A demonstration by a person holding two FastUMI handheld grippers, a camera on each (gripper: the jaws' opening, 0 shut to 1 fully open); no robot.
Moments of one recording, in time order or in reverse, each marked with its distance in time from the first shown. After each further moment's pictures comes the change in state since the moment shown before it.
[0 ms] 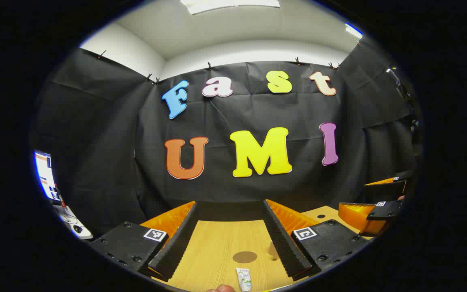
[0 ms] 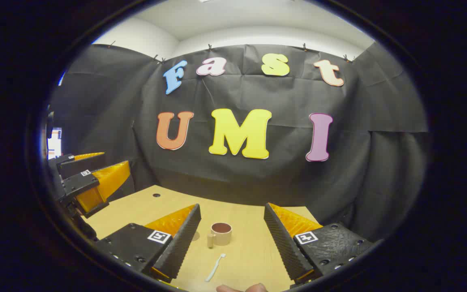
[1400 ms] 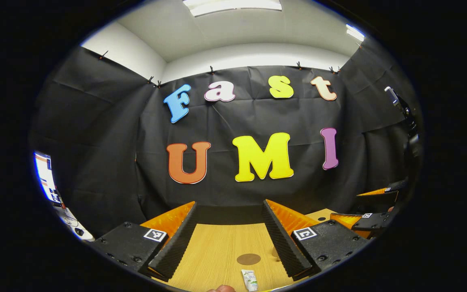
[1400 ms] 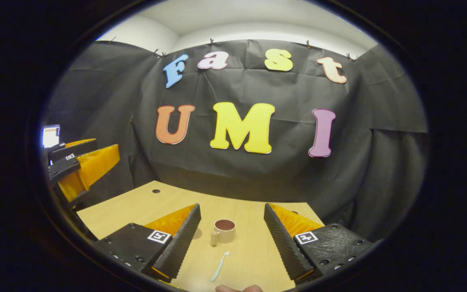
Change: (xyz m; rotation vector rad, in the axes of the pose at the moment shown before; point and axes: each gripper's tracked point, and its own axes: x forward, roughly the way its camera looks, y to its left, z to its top) left arm -0.004 0.026 0.006 -0.011 -0.024 -0.009; right arm 0.008 0.021 -0.009 -0.012 0.040 -0.018
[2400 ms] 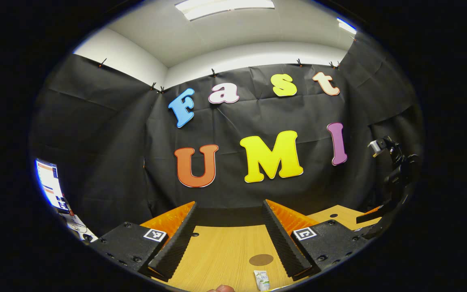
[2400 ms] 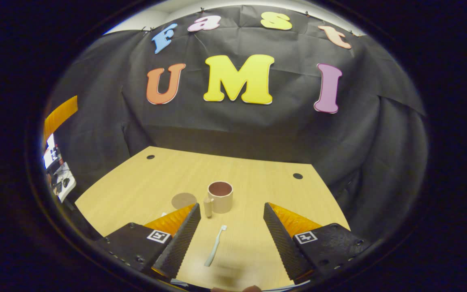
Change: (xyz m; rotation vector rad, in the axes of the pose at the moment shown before) left arm 0.001 0.012 -0.001 0.072 -0.010 0.070; right arm 0.048 -0.014 -0.104 0.030 0.350 0.044
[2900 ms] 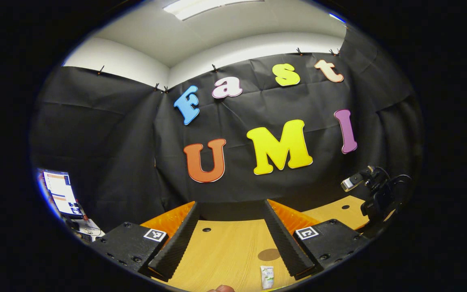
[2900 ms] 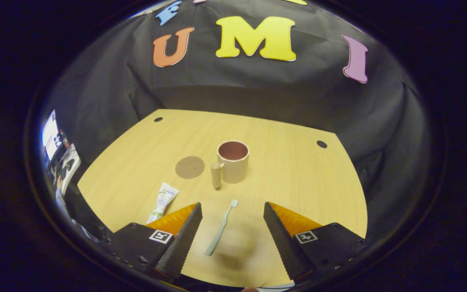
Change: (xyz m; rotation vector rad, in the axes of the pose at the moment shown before) left arm -0.007 -0.002 -0.009 0.069 0.070 0.100; right arm 0.060 0.015 -0.072 -0.039 0.323 0.087
